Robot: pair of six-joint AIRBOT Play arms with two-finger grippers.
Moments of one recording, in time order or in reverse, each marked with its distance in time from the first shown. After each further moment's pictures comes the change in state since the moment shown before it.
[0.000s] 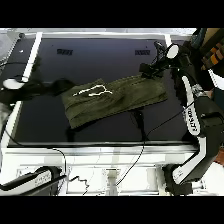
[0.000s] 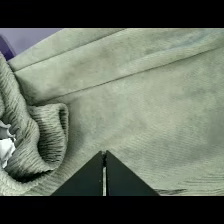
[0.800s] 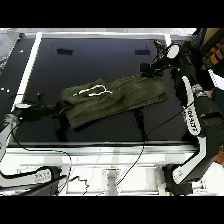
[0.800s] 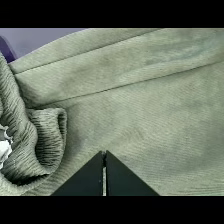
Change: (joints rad) left arm 0.073 -0.170 -0.315 -0.198 0.082 0.135; right arm 0.001 0.000 0.000 0.005 -0.025 -0.057
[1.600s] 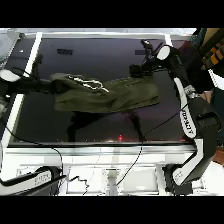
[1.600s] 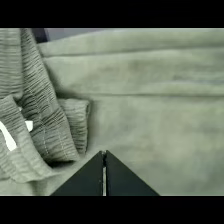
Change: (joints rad) left arm -0.103 0.131 0.530 0.335 -0.317 -0.181; right arm 0.134 -0.004 0.000 0.073 -0.056 -0.080
